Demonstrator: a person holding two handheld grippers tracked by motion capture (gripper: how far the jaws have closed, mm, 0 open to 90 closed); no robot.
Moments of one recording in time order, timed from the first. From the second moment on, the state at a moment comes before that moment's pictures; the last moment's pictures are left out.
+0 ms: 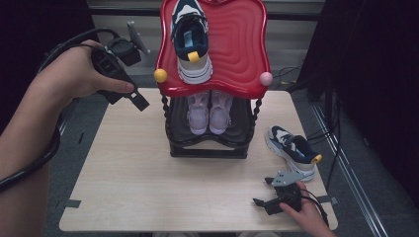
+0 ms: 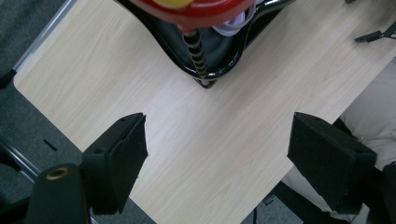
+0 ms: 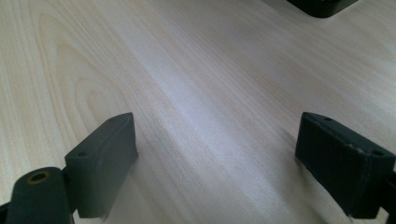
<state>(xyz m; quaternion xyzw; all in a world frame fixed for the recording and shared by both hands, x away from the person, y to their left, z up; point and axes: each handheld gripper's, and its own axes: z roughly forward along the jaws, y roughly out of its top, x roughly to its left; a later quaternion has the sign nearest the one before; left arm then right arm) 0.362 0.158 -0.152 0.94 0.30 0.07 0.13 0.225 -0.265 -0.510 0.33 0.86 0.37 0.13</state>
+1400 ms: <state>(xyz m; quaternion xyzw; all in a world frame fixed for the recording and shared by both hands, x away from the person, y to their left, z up) 0.346 0.187 -0.264 0.94 0.29 0.03 0.15 0.225 -0.265 -0.510 0.33 0.86 0.37 0.13</state>
